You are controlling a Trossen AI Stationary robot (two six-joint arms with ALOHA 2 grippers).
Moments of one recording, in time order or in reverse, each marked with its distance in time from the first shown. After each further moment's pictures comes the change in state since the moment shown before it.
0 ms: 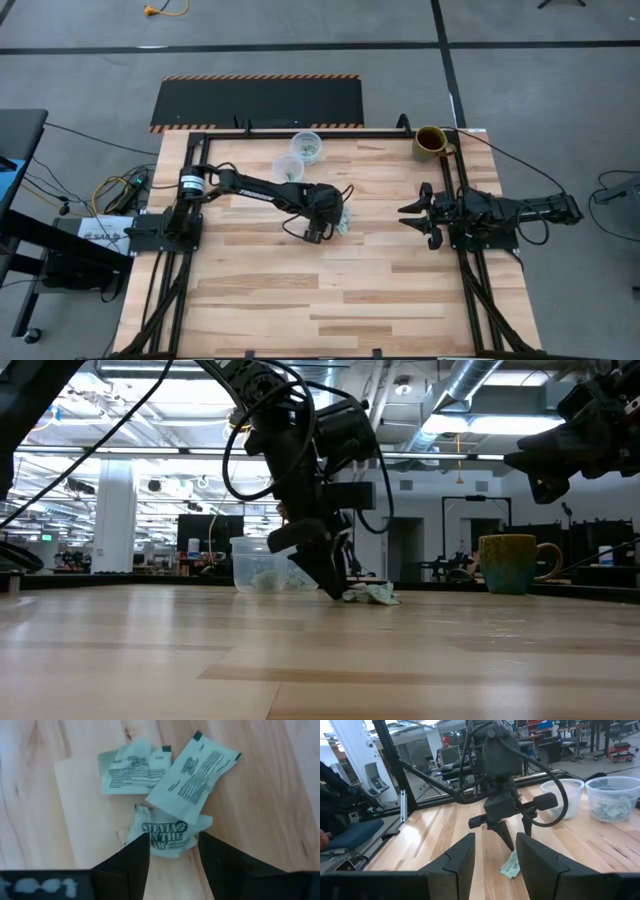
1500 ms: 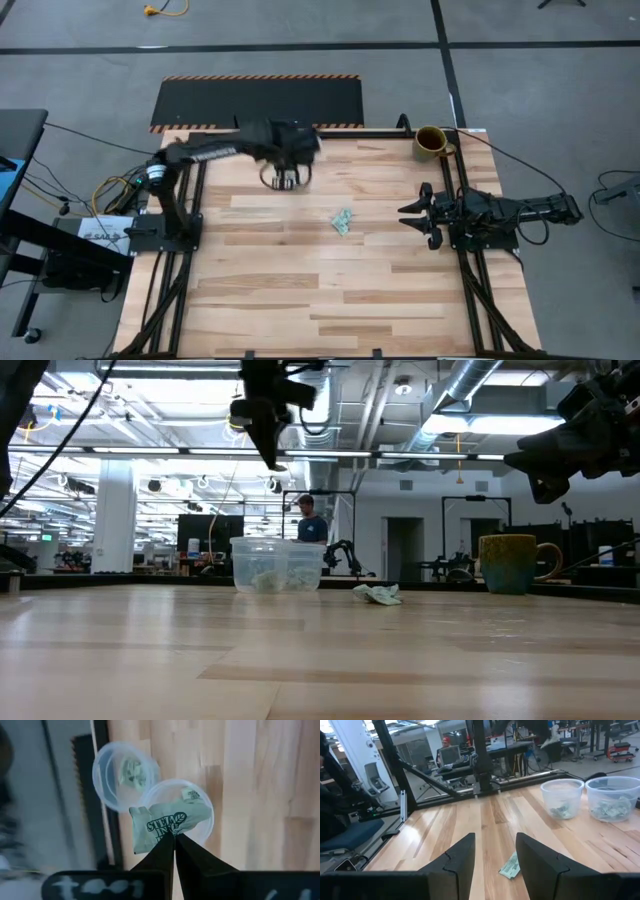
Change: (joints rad) left arm 0.186 -0.244 0.458 -0.899 -0.261 -0.023; right arm 0.000 0.000 0.001 -0.002 0.000 0.000
